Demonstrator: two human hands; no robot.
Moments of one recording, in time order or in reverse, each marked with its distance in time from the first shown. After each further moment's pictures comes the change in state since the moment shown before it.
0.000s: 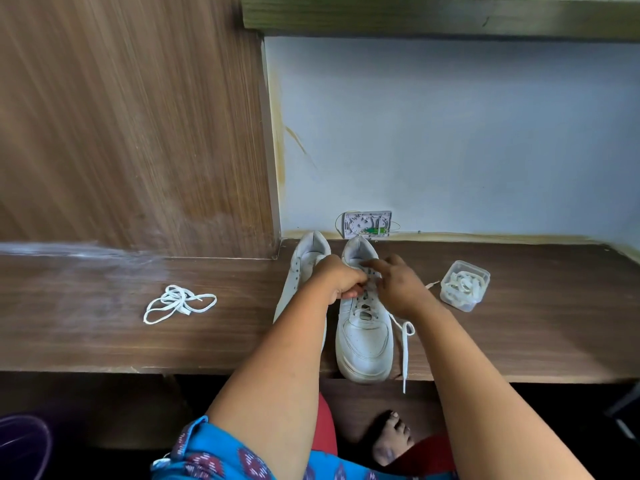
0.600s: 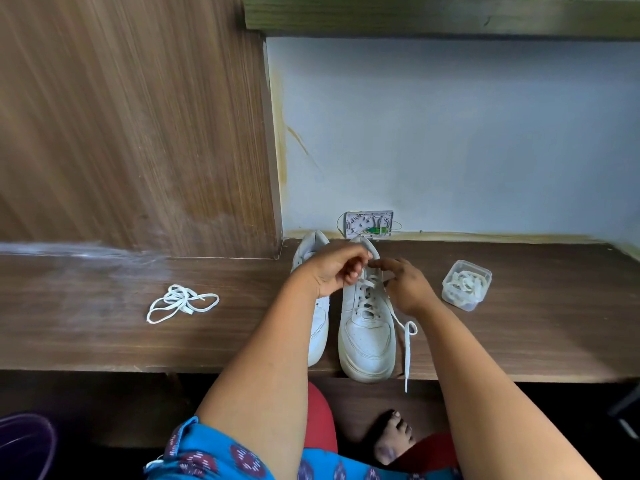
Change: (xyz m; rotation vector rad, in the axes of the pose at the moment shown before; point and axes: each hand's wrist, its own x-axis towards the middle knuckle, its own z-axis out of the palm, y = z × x) left_hand -0.011 0.009 -0.019 -0.385 -0.274 0.146; right_hand -0.001 0.007 -0.001 0.160 0.039 0.060
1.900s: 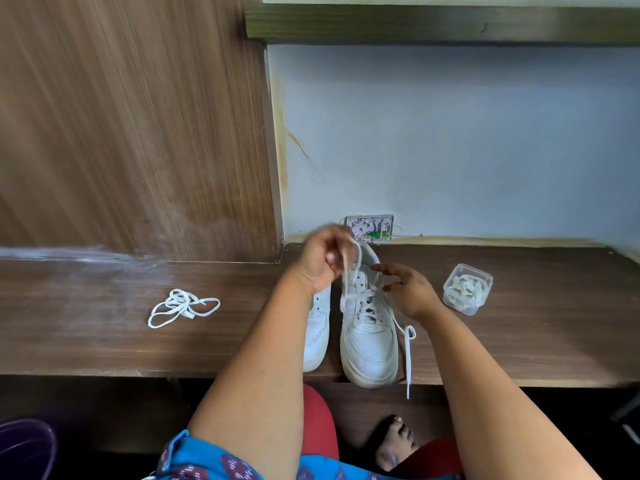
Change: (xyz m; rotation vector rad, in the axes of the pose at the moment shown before) left_hand -0.017 0.020 -0.010 -0.270 -0.166 0.213; right_hand 0.007 0.019 0.004 0.142 0.000 0.073
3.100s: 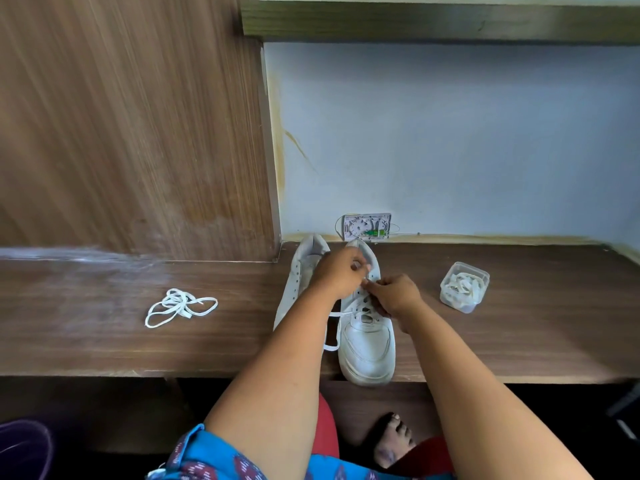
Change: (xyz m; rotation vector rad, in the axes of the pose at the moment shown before) left_hand 0.023 -0.047 0.000 1.252 0.353 0.014; right_hand 0.001 -0.017 0.024 0.271 0.046 0.341
